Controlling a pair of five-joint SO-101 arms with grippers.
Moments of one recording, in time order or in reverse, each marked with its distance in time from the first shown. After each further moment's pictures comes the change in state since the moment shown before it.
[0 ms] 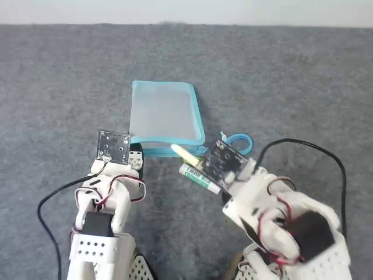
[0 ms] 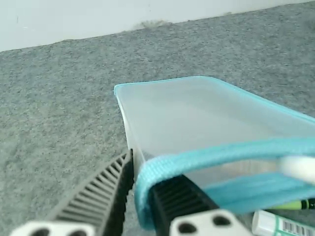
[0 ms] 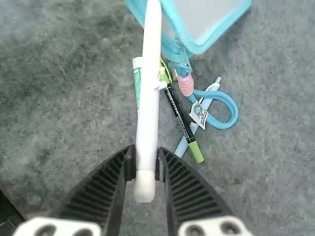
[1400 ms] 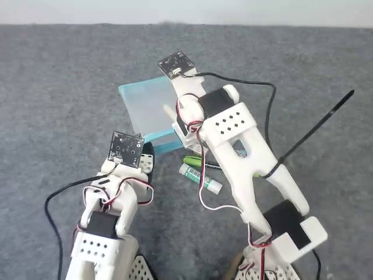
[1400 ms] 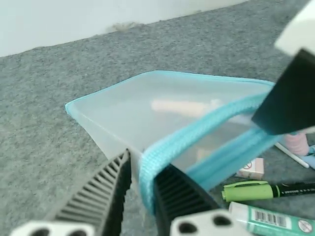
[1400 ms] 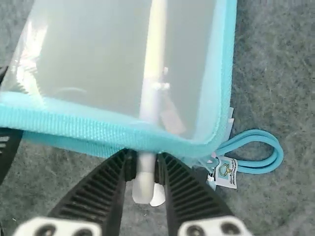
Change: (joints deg) left arm 7.5 0.0 0.0 0.0 0.3; right arm 0.6 65.6 -38.1 -12.5 -21.6
